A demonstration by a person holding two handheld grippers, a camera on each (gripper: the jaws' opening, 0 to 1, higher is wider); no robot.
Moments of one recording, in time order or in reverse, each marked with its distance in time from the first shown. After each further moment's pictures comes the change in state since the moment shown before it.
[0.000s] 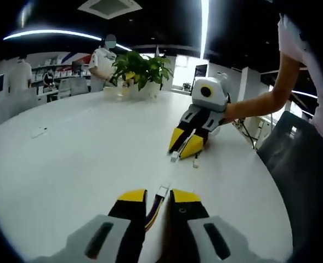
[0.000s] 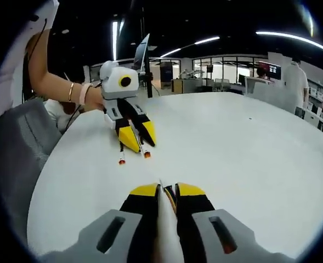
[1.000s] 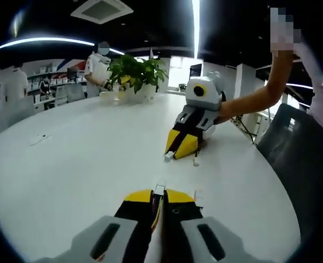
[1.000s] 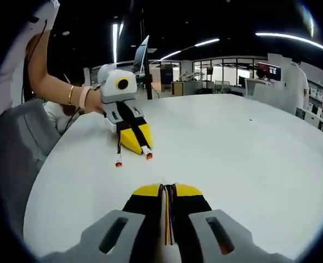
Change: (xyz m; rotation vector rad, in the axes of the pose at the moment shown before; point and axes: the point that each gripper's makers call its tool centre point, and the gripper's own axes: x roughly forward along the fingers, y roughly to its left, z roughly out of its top) left arm 0.003 -0.001 -0.001 0.055 -0.020 -0.011; right arm 0.006 -0.005 0.001 -0.006 -0.025 0.000
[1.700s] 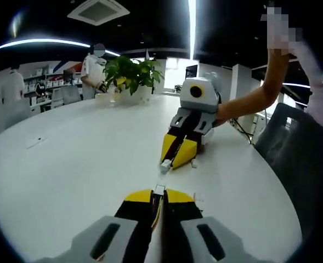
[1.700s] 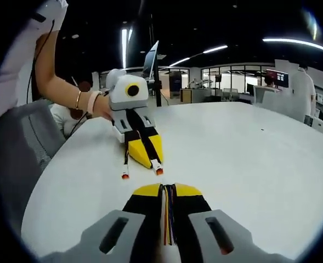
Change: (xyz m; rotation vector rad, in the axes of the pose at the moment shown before) left arm 0.004 -0.005 0.003 0.015 -0.018 -0.034; right arm 0.019 0.014 0.013 -0.022 -0.057 0.076
